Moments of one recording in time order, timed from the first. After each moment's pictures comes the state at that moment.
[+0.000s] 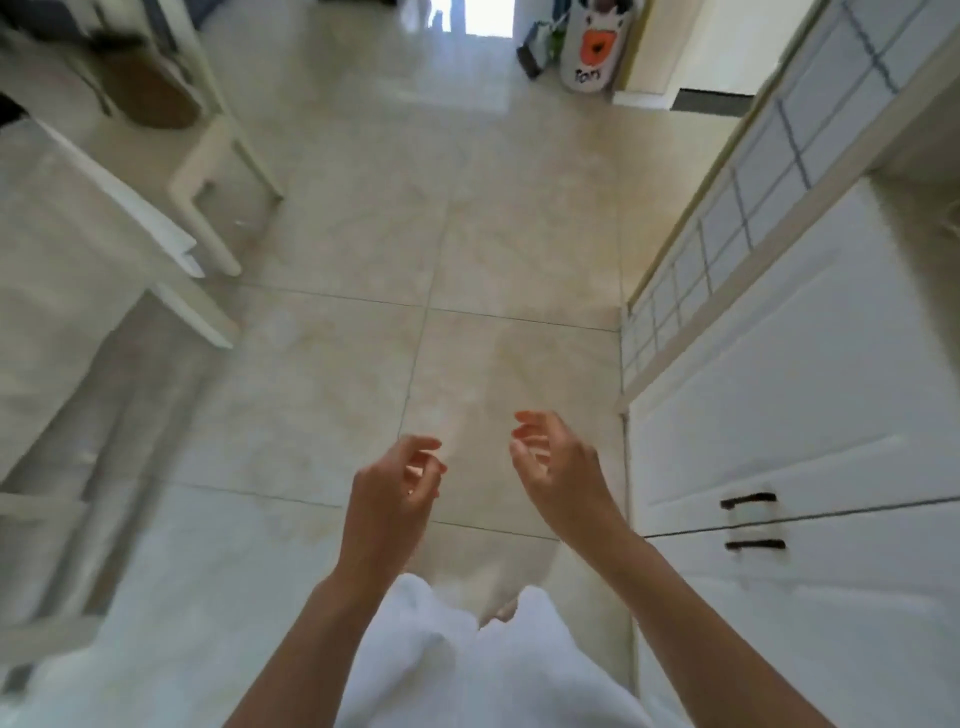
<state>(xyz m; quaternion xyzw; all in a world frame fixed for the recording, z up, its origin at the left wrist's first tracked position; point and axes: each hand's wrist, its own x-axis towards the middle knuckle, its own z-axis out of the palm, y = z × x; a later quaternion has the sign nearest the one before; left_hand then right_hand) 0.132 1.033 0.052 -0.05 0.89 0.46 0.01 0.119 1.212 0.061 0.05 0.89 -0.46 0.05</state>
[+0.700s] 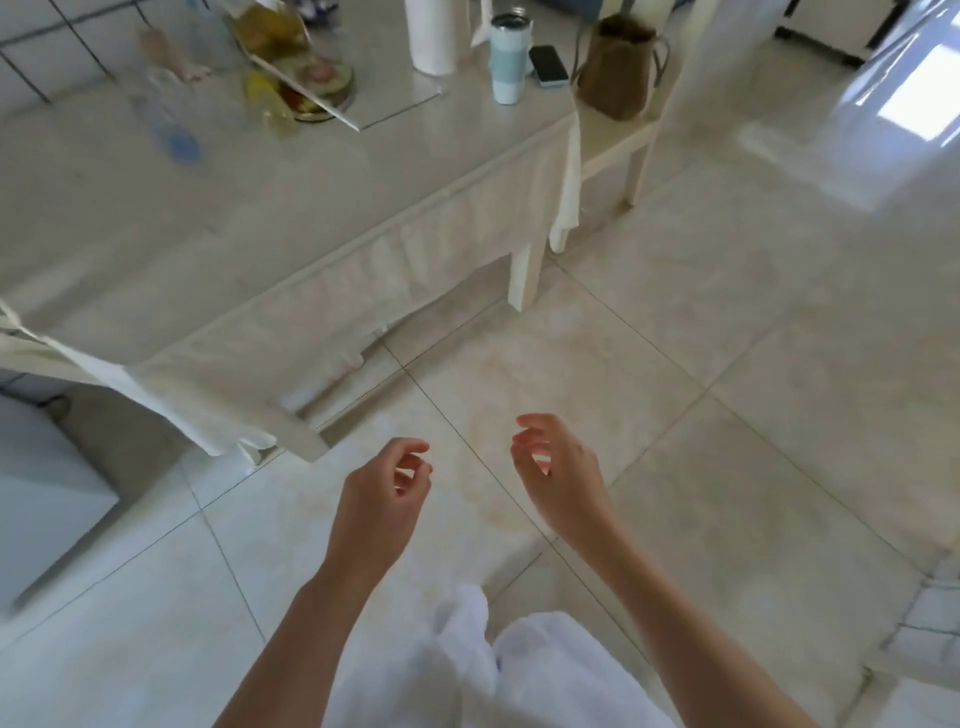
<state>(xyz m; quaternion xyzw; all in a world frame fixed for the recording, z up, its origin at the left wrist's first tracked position) 0.233 0.622 0.049 -0.41 0.80 0.43 -0.08 0.091 0.755 0.043 -0.26 0.84 -0.42 0.23</state>
